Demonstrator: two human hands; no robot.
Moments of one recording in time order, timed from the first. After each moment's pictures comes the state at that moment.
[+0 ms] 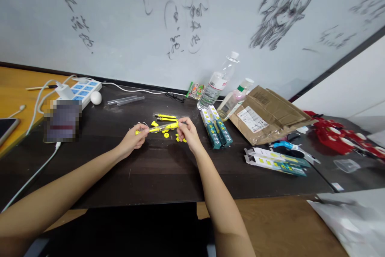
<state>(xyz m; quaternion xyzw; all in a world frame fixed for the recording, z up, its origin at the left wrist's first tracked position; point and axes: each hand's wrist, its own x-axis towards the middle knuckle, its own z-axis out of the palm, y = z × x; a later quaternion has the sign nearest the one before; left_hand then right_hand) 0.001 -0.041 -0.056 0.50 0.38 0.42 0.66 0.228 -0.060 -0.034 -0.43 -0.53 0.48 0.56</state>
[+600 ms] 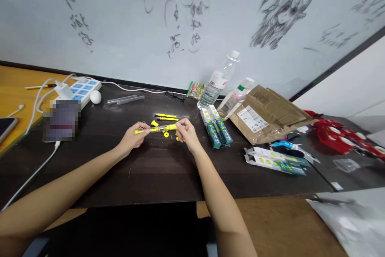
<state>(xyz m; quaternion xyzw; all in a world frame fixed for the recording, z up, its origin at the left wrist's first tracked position) 0.001 -0.042 -0.053 0.53 0.39 0.43 0.62 0.229 -0.057 -0.042 -0.43 -0.53 0.48 0.54</state>
